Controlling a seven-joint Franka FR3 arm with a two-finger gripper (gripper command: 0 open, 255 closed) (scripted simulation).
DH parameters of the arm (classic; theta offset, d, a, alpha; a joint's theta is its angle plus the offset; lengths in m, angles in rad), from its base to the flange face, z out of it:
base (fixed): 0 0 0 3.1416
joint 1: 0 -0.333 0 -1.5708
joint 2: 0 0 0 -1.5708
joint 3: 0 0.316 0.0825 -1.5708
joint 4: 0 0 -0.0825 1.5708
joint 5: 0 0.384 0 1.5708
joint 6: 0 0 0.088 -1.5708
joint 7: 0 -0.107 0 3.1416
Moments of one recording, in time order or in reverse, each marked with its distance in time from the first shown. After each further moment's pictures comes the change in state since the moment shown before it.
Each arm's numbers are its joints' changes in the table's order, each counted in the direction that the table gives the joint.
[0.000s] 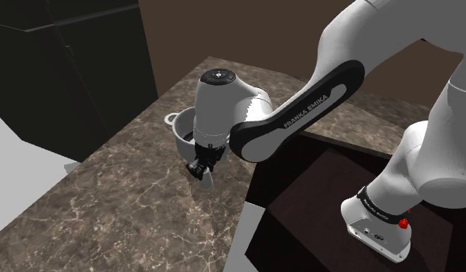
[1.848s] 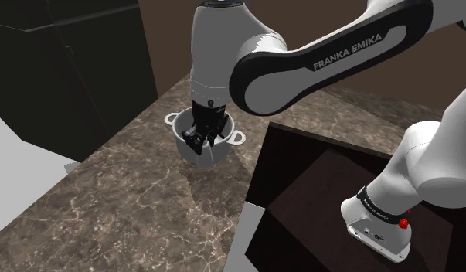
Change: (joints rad) arm 0.021 0.183 0.024 -0.118 0.116 -0.286 0.083
